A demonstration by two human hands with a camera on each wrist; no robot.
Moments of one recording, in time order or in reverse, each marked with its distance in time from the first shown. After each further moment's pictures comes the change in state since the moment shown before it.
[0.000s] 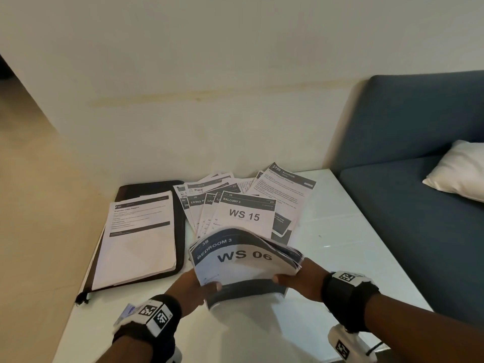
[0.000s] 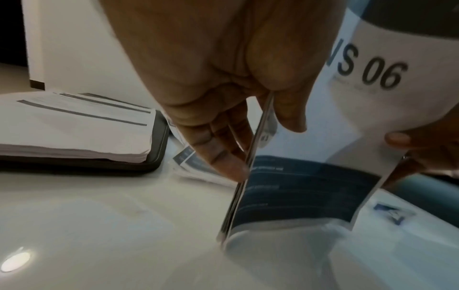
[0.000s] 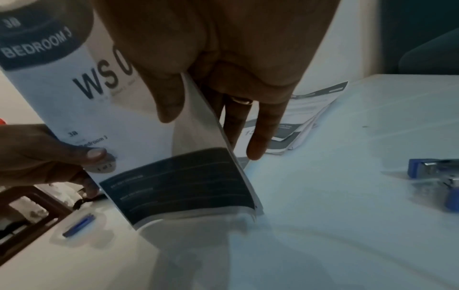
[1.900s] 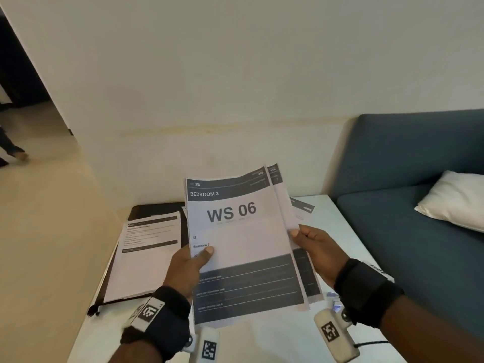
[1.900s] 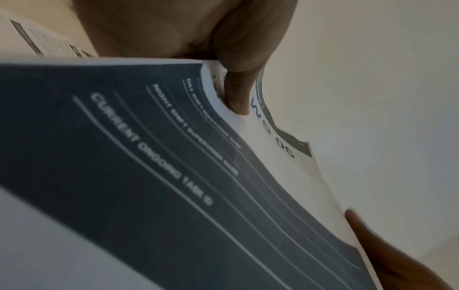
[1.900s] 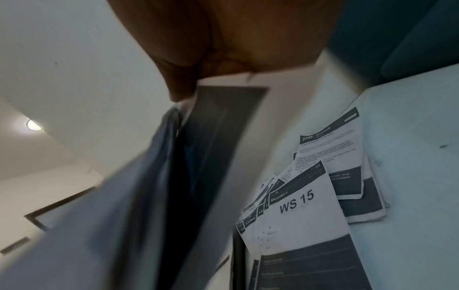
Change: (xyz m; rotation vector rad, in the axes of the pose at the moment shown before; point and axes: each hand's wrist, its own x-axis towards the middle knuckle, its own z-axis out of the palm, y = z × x) left_hand -0.052 0.095 -0.018 -0.550 0.439 0.121; right_hand -0.038 -0.085 -0.074 0.612 0.203 -0.105
